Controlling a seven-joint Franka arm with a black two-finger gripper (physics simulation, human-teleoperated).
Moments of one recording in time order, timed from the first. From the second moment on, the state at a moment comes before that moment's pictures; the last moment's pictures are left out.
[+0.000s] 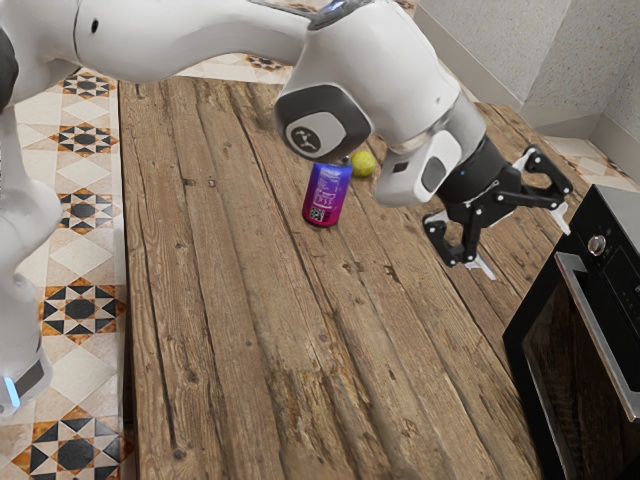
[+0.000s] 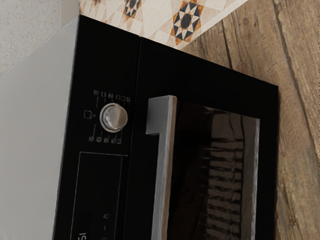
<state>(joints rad) -0.57 -0.04 -0.04 -1.65 0.24 2.51 1.10</state>
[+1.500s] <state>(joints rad) -0.61 0.48 0.15 -1.11 0.25 2.19 1.19</state>
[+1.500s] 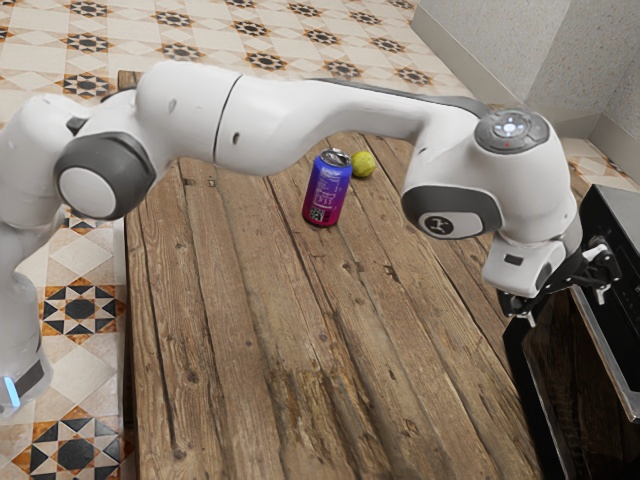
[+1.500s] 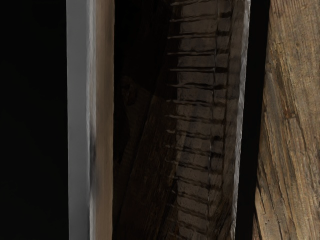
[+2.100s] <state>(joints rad) -0.61 0.48 0.15 -1.18 0.20 2.22 1.18</state>
